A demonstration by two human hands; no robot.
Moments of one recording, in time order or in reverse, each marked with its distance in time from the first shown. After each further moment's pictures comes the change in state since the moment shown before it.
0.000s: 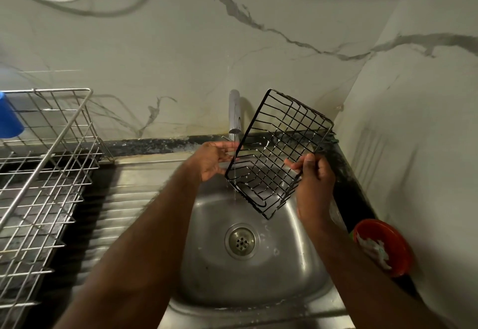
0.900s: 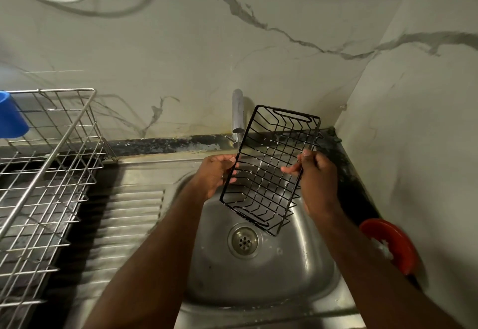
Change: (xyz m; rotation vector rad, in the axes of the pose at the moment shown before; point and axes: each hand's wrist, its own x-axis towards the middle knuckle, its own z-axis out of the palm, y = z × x) left_hand -0.015 -0.037 0.004 0.017 0.119 0.070; right_hand 0.005 -0.017 -0.001 -0.110 -0.100 0.128
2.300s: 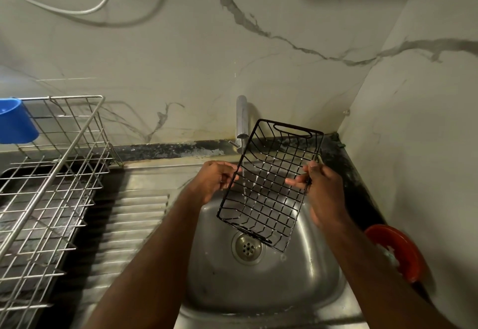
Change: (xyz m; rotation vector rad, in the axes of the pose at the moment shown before) left_hand -0.012 0.010 -0.011 0.136 -0.019 0.007; right_hand -0.004 0.002 -0.005 0.186 -0.036 0.189
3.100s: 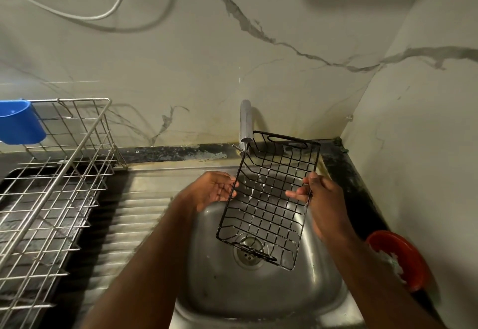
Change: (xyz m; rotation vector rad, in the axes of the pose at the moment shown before) left_hand -0.018 0.001 -0.015 -0.032 -0.177 -0.096; right_hand -0.005 0.013 -0.007 0.026 -0.117 -0.011
